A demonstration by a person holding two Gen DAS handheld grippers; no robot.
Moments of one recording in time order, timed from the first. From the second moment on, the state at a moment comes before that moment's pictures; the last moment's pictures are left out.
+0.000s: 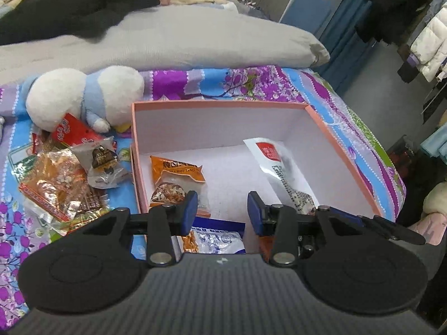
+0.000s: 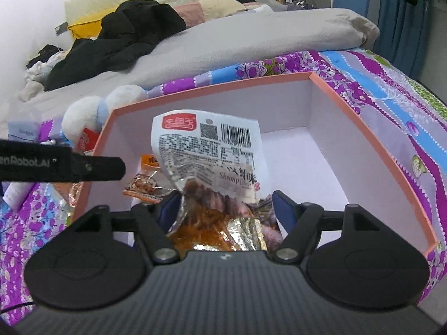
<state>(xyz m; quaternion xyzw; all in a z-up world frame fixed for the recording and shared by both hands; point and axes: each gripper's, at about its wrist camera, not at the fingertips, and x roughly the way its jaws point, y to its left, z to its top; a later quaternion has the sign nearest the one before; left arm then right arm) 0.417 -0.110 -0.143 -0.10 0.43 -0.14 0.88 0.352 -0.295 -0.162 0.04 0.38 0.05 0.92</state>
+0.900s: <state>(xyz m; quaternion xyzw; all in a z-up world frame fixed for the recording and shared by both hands) 0.203 -0.038 -0.050 -0.11 0.33 -0.12 0.93 0.187 -0.250 -0.085 0.06 0.27 0.09 0.96</state>
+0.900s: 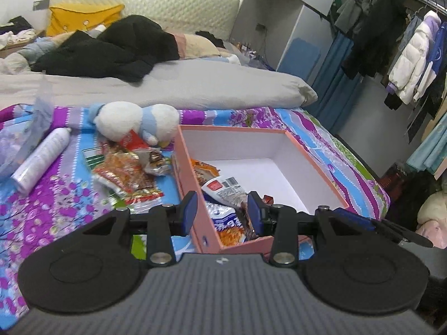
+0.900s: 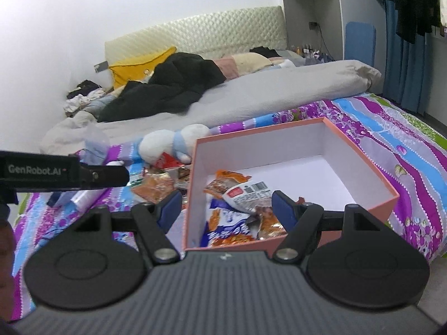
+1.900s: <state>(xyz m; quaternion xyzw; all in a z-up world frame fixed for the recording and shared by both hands) 0.028 0.067 -0.099 -0.18 0.30 0.04 0.94 0.104 -0.176 -0.115 -0.01 0.28 0.21 0.94</state>
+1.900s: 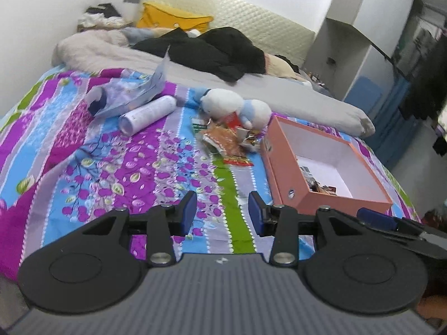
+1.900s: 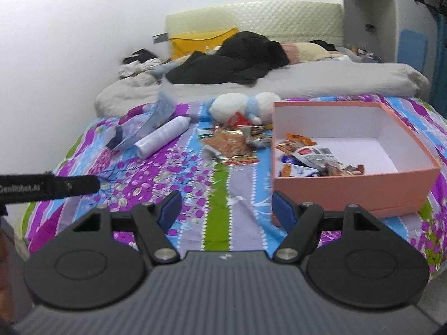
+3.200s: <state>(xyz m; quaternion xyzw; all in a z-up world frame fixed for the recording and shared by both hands) 0.251 0.164 -0.267 -0.38 0.29 -0.04 0.88 0.272 -0.054 -0.220 -0.18 0.22 0.13 0.95</state>
